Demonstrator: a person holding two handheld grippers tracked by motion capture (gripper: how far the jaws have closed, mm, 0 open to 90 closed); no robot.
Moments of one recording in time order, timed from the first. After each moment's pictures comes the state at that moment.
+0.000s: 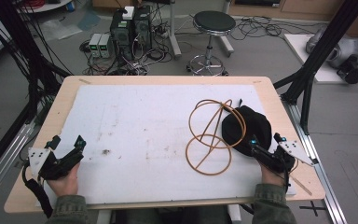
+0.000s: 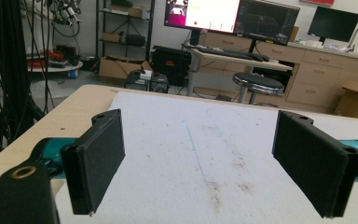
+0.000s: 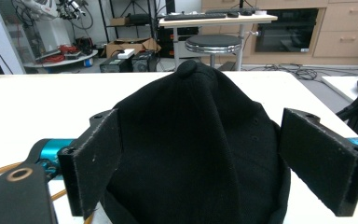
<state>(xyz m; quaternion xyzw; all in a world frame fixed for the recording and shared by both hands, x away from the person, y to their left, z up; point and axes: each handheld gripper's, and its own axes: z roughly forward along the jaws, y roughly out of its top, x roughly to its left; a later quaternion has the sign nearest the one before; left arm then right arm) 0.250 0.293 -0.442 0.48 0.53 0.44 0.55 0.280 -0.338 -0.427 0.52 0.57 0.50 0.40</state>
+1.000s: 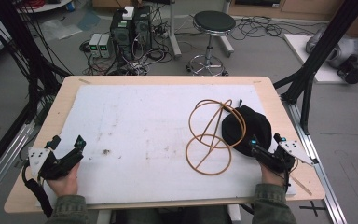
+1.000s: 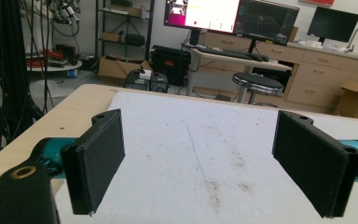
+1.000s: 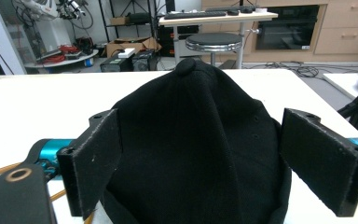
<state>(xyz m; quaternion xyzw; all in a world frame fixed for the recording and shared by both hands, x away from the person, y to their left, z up) 0.251 0.294 -0.442 0.48 0.53 0.43 0.55 0.281 -0.338 -0.427 0.53 0.57 0.50 0.39</state>
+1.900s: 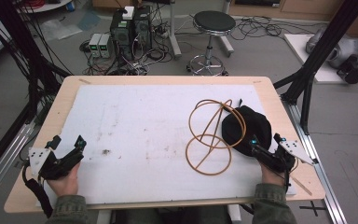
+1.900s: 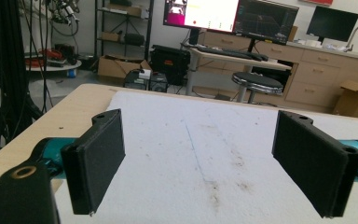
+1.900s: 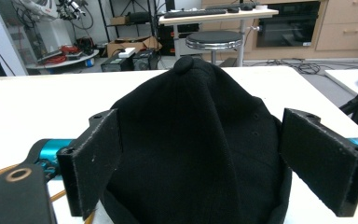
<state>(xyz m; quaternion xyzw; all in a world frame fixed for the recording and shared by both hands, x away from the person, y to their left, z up) 0.251 0.293 -0.443 0.48 0.53 0.43 0.55 0.281 -0.340 -0.428 0.53 0.57 0.50 0.39</state>
